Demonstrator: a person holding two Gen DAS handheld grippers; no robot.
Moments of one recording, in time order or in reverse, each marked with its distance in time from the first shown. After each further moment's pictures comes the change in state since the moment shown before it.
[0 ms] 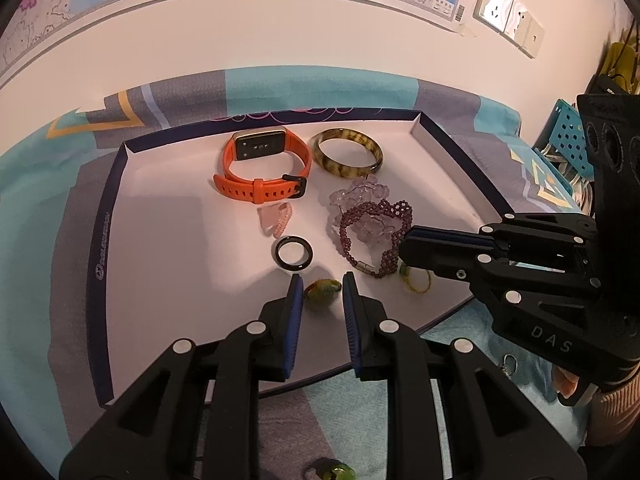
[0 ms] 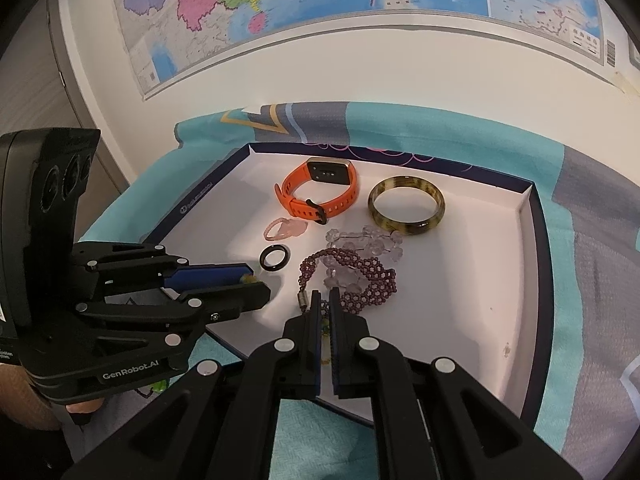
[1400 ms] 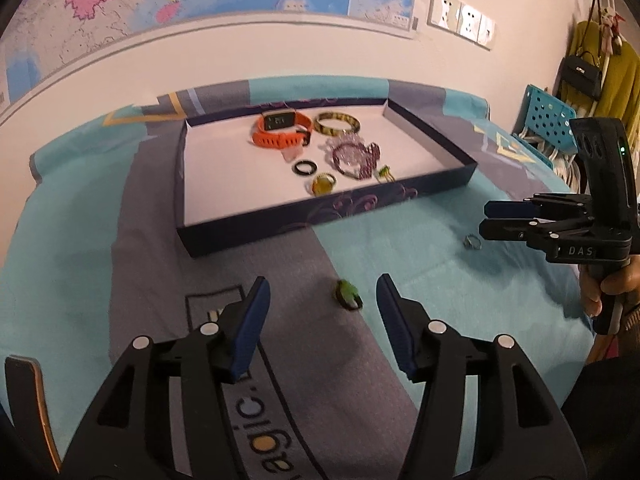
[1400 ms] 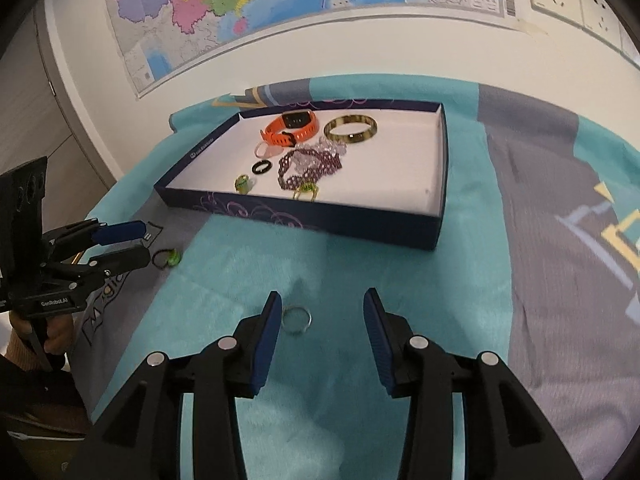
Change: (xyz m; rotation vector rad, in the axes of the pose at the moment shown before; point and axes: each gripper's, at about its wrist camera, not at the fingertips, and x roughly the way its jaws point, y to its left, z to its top) left arm -0.087 0.001 -0.096 0.071 -0.086 0.021; right arm -0.073 -0.015 -0.094 0.083 0.009 -0.054
